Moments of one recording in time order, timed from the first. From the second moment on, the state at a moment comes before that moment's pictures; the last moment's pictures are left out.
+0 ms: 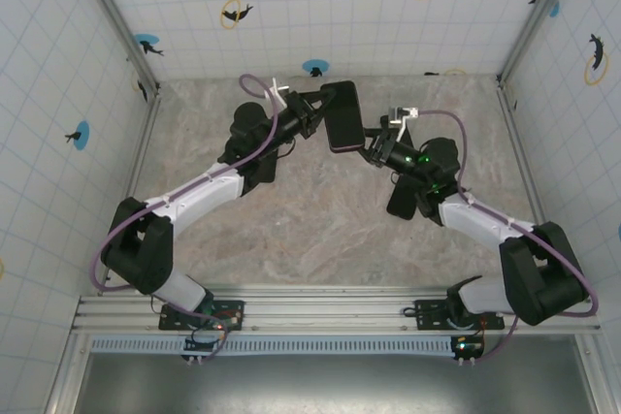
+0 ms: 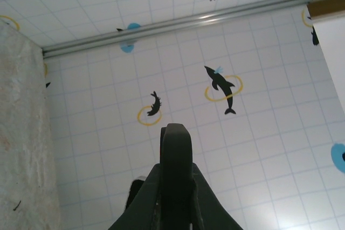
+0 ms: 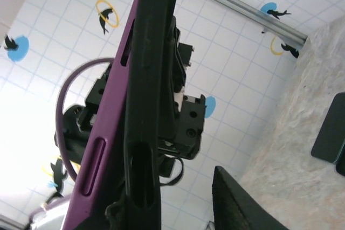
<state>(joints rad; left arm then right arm) -0.60 1.54 1.04 0.66 0.40 -1.45 0.46 1.34 0.63 0.95 -0.68 1.28</state>
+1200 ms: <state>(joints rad) -0.61 1.42 0.99 0.33 0.27 -1.40 0.45 1.39 0.61 1.07 -0.50 1.37</state>
